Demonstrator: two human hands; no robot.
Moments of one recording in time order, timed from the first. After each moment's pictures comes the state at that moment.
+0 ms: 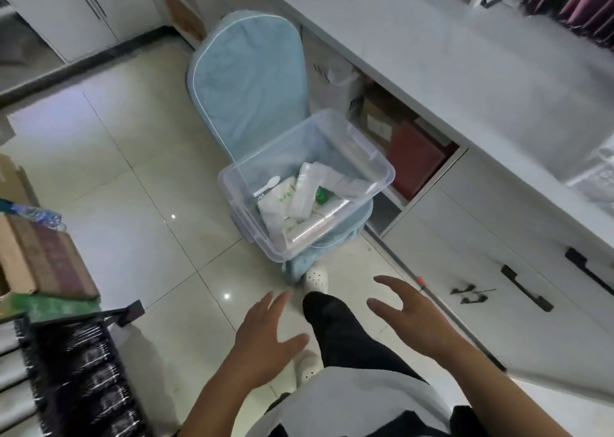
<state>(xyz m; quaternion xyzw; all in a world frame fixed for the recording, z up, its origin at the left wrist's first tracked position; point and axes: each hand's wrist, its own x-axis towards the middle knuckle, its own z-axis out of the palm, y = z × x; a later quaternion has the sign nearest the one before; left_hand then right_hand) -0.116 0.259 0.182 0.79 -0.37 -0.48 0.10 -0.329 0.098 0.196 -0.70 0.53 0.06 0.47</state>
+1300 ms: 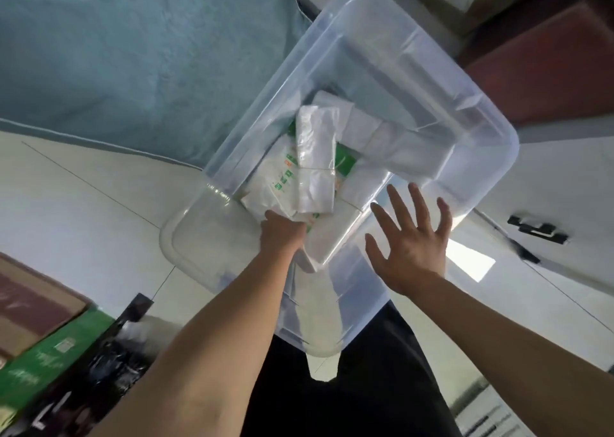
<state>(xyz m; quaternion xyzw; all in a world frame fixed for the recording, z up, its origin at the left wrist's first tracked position) 0.098 -0.060 -0.153 0.84 -0.10 -0.54 -0.02 -0.115 -0.092 -0.068 -0.84 0.52 0.13 0.07</state>
